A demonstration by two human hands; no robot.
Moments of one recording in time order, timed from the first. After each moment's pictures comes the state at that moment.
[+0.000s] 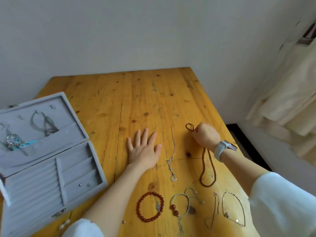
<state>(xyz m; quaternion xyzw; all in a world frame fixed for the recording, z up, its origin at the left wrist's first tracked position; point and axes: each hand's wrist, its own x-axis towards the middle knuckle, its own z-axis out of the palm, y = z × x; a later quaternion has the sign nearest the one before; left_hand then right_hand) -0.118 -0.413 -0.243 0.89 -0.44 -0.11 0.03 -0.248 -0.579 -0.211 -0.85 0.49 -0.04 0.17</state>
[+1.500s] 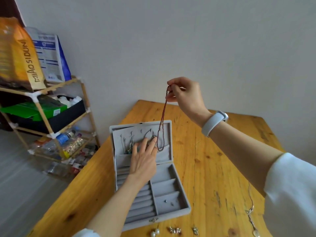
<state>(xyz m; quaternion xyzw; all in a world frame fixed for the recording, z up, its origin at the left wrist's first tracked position) 0.027 -0.230 -0.171 0.91 -0.38 0.16 0.04 -0.008 -0.359 0.009 -0.78 0.05 -0.35 0.52</state>
